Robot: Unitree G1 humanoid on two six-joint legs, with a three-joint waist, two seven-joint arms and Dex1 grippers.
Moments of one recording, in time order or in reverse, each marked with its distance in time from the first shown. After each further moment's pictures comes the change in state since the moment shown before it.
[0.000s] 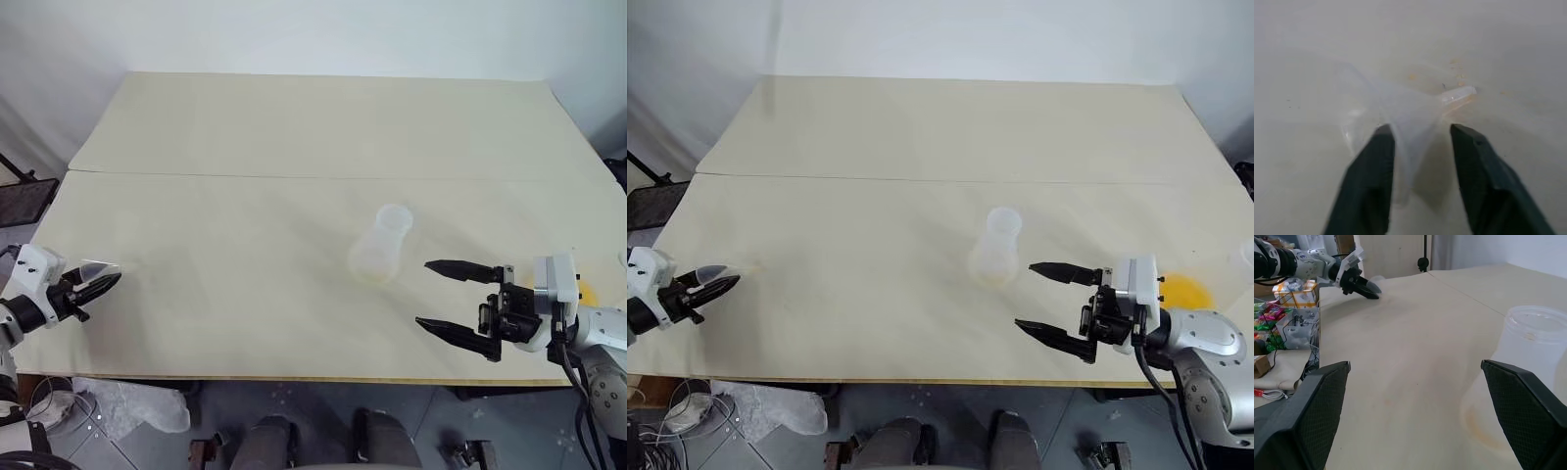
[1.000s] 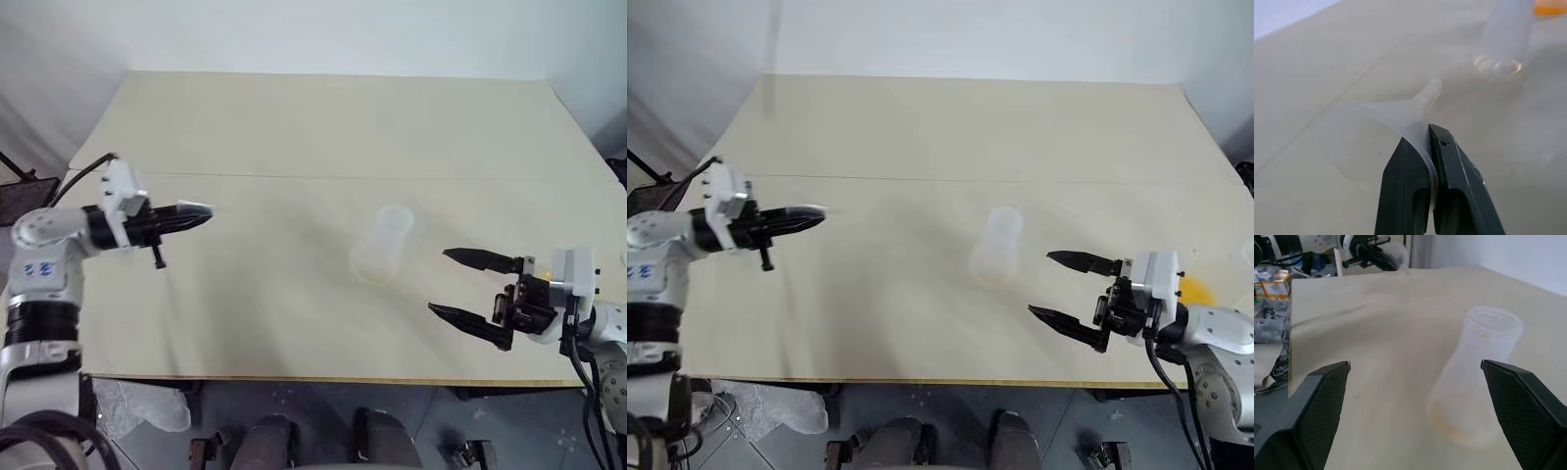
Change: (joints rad) left arm -0.362 -0.170 -0.248 -0.434 -0.084 0.239 -0.227; right arm 0.009 -0.003 -0.083 0.033 -0.035 -0.049 -0.015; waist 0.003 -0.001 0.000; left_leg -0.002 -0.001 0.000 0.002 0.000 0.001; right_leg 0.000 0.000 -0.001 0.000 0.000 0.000
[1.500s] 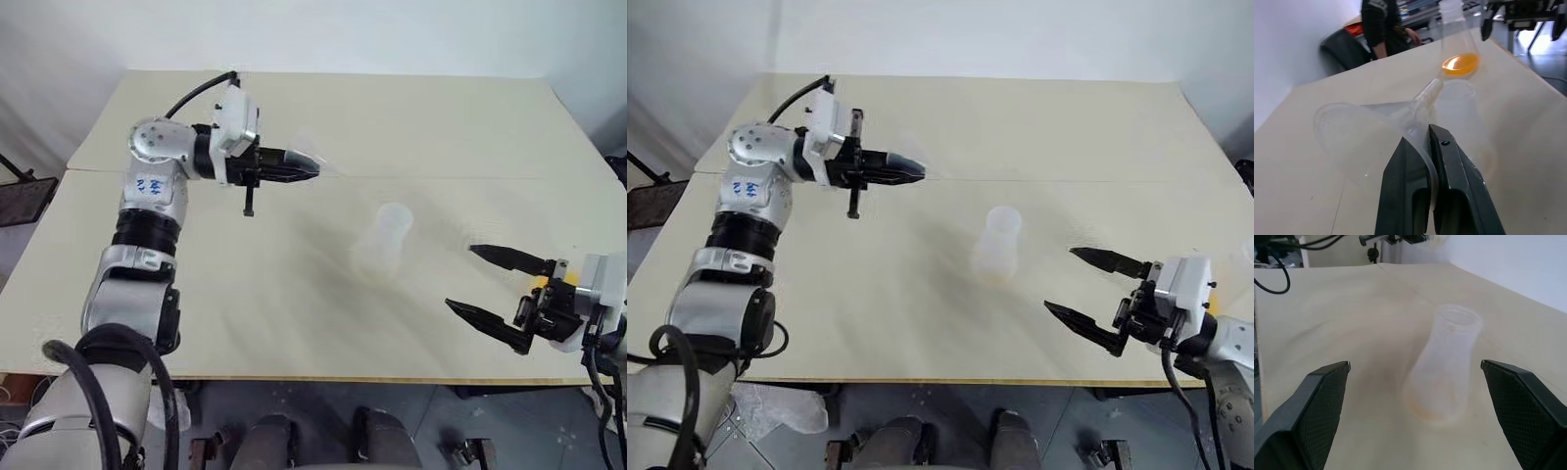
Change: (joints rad) left arm -0.520 -0.323 -0.170 0.367 0.097 -0.257 -0.208; right arm 0.103 0.000 -0.112 -0.082 0.004 -0.017 -0.080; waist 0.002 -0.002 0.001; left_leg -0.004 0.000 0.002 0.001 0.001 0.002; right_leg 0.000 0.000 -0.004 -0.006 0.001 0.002
